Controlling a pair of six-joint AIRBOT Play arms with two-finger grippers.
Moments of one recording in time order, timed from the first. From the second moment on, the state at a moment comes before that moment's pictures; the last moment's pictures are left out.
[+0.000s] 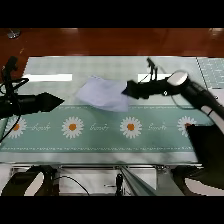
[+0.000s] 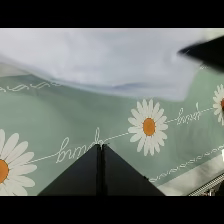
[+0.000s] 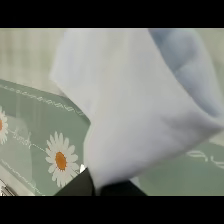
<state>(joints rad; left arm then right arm) 0.04 -0.71 0.81 0.84 -1.18 -1.37 0.27 -1.36 1.16 -0.69 0.93 1.47</state>
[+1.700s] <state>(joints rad) 0.04 -0.72 0.81 0.84 -1.11 -1.36 -1.00 -0.71 1.25 -1.77 1.78 1.74</state>
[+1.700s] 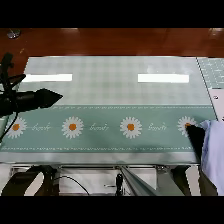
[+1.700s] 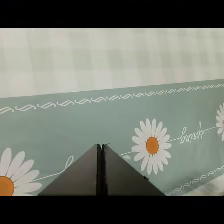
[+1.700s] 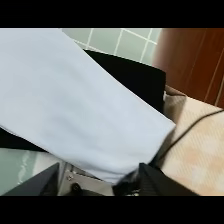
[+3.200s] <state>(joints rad) -0.26 -1.12 1.14 1.51 -1.13 -1.69 0.25 -1.33 1.22 -1.84 1.31 1.89</state>
